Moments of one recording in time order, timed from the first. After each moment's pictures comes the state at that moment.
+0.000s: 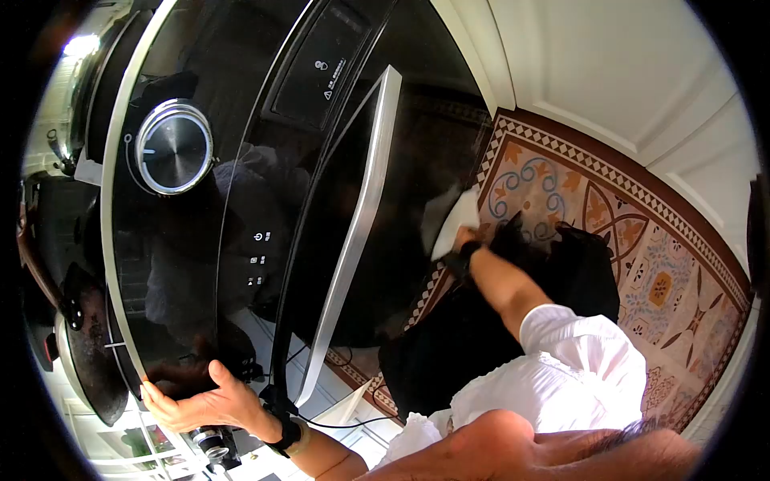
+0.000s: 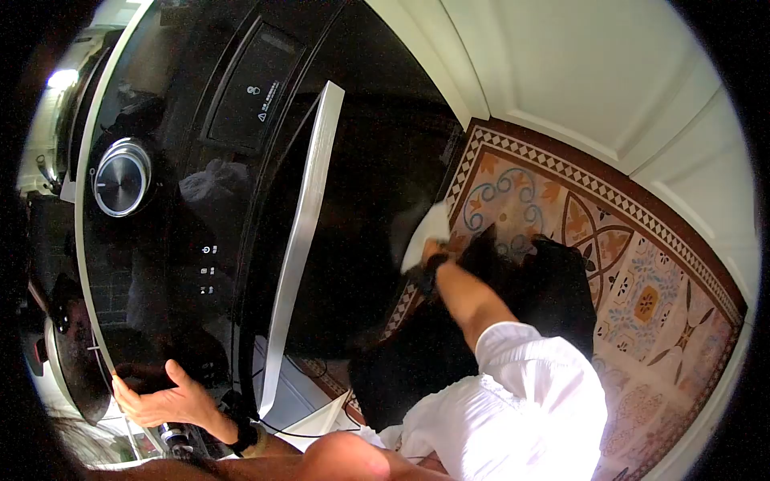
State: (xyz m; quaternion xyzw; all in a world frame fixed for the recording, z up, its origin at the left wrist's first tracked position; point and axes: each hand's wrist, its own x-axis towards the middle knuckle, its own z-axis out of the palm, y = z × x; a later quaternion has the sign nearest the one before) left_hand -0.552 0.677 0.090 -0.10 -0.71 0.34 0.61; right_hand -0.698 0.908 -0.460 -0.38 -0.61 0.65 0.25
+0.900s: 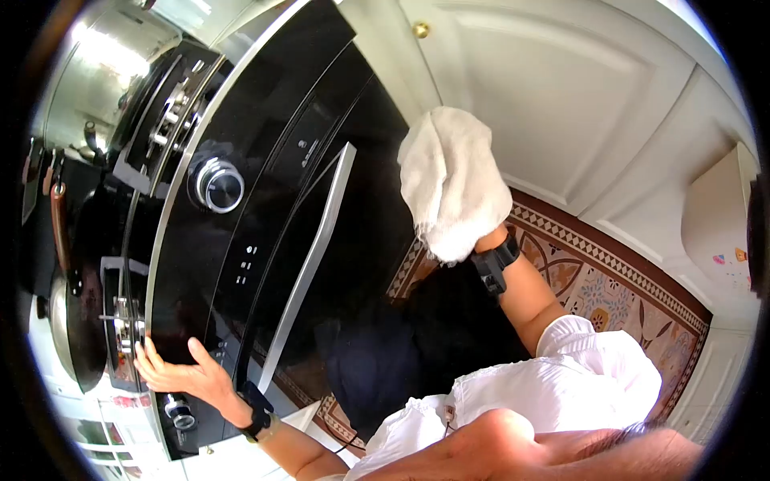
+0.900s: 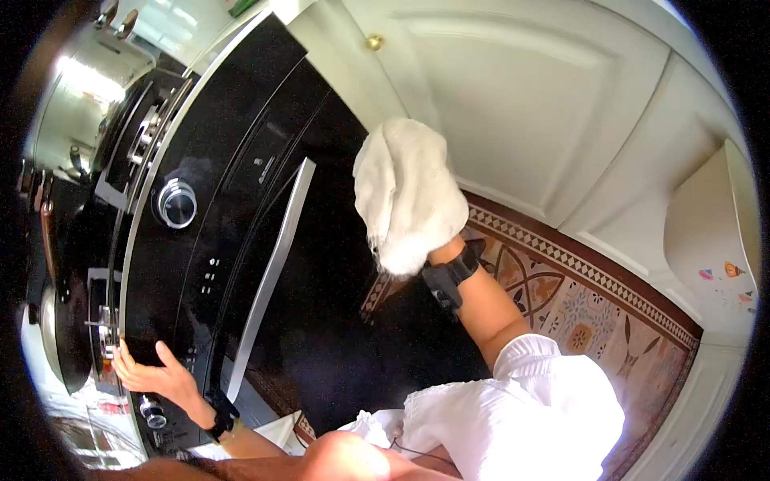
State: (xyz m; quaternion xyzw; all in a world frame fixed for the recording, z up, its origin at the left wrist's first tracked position) left_hand -0.532 0.702 0.098 -0.10 -0.79 0.21 0.57; right_hand -0.611 1.115 -0.136 0.15 -0.12 0.97 0.14
